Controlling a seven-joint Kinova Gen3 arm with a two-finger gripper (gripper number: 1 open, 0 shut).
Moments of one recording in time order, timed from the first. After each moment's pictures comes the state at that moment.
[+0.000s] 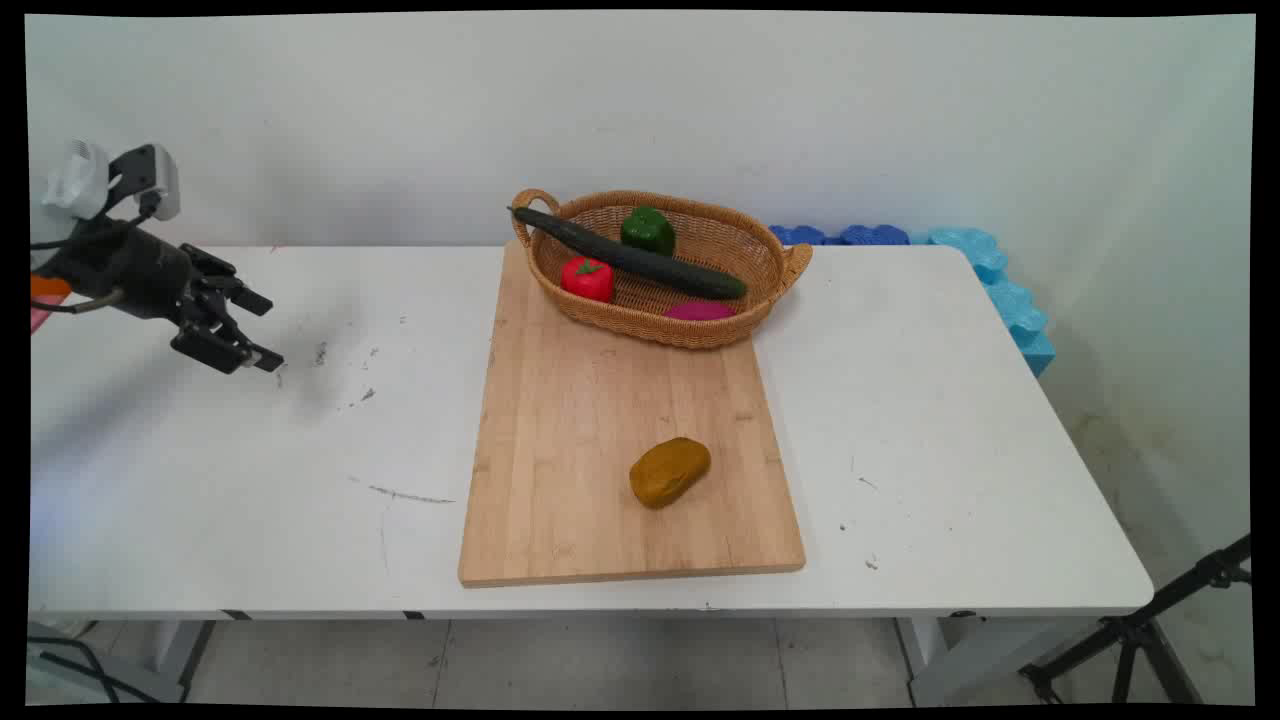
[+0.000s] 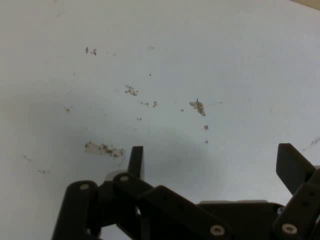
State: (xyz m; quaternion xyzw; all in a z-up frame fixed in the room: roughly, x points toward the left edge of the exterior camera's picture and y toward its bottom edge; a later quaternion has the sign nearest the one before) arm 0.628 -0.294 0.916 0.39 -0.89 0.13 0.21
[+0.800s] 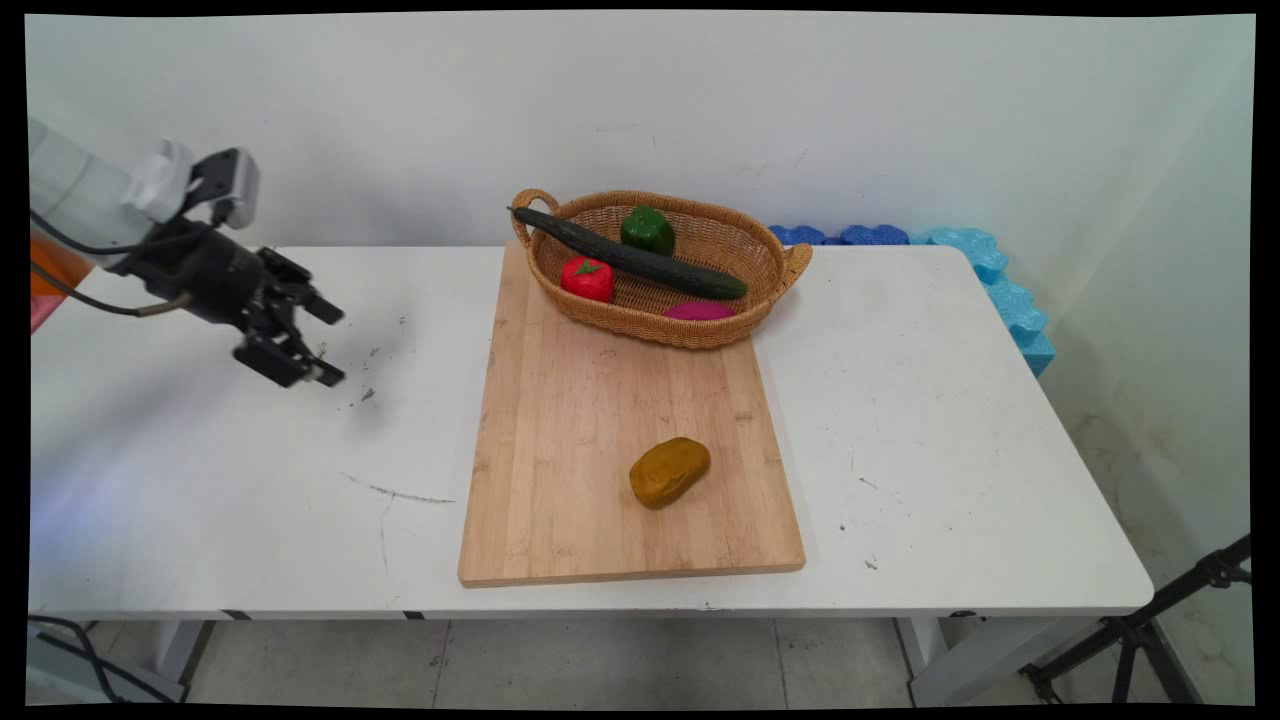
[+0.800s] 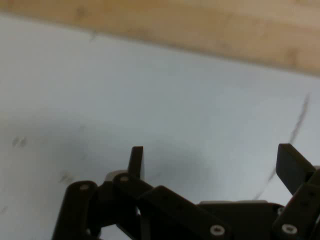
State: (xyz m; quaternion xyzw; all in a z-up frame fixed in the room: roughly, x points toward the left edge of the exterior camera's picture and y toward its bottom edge) arm 0.554 -0.319 0.923 0.31 -0.92 0.10 0.23
